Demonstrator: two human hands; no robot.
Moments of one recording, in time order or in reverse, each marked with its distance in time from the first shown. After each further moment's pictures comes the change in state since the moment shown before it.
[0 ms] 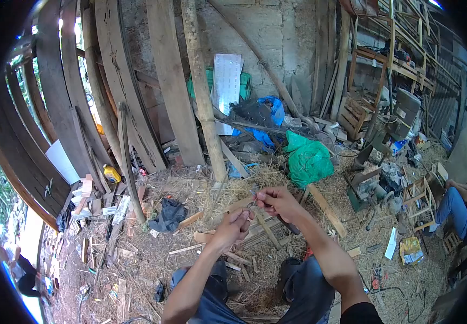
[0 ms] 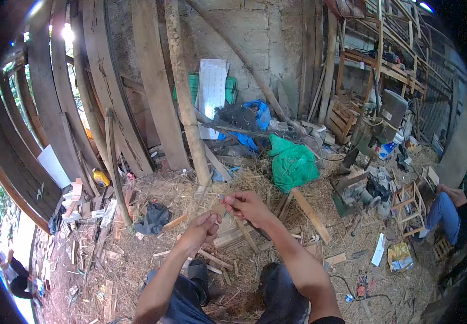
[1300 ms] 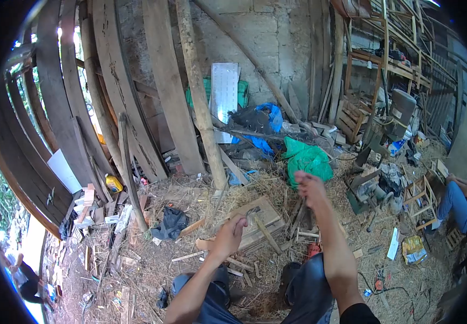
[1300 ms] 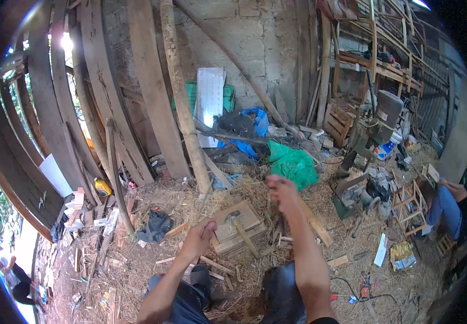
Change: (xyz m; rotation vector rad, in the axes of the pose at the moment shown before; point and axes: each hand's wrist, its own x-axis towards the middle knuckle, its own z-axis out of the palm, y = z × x) left_hand 0.002 -0.018 -0.005 0.806 0.263 0.527; right_hand -0.003 -0.004 -0.102 0.191 0.568 -0.169
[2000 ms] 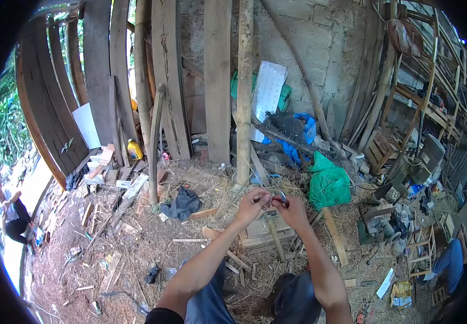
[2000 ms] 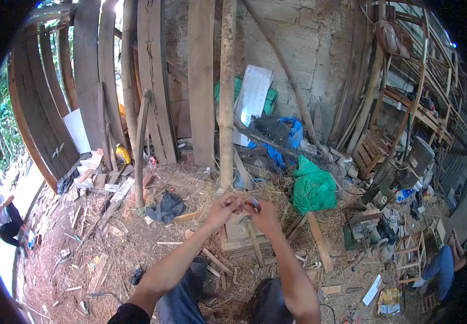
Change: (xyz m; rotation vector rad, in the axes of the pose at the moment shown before) left_hand 0.061 -0.044 0.006 -0.635 0.116 -0.258; right_hand -0.035 0.047 0.106 -0.938 -0.283 -0.466
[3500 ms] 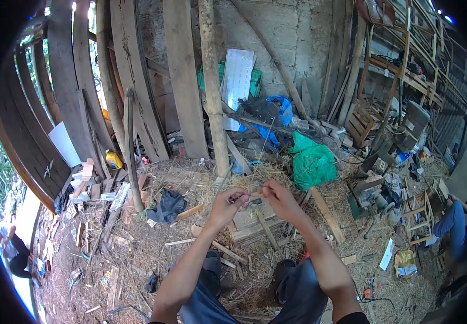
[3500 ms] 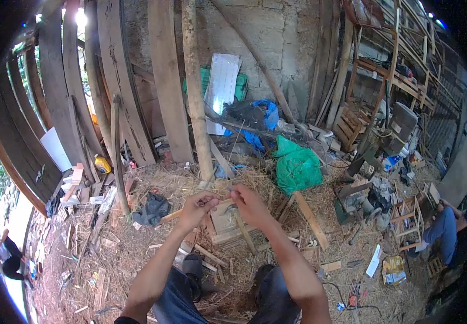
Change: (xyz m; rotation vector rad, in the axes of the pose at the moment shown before) left_hand -0.018 0.013 -0.007 0.182 -0.081 0.012; right_hand -0.010 0.009 -0.017 0.216 -0.116 -0.068
